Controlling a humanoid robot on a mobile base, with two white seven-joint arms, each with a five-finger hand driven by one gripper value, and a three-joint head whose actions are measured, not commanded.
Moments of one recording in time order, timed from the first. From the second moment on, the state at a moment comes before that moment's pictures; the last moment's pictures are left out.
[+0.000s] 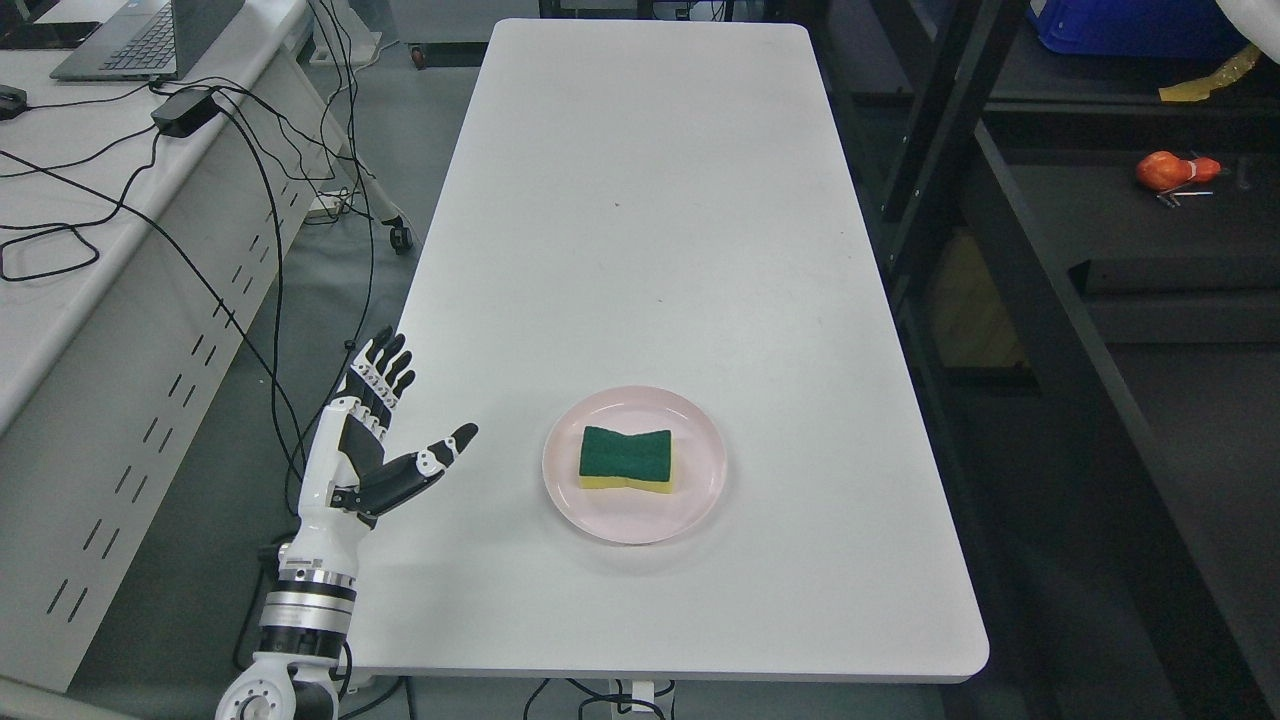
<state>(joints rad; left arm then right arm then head) 0.00 0.10 -0.03 -1.77 0.21 -0.14 0.01 -0.07 0.00 -0.21 0.00 -0.11 0.08 -0.07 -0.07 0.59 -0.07</state>
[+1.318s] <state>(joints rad) -0.37 0.27 -0.16 -1.59 -0.66 -0.52 -0.38 -0.07 0.00 -0.21 0.00 -0.11 0.08 -0.08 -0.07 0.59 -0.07</state>
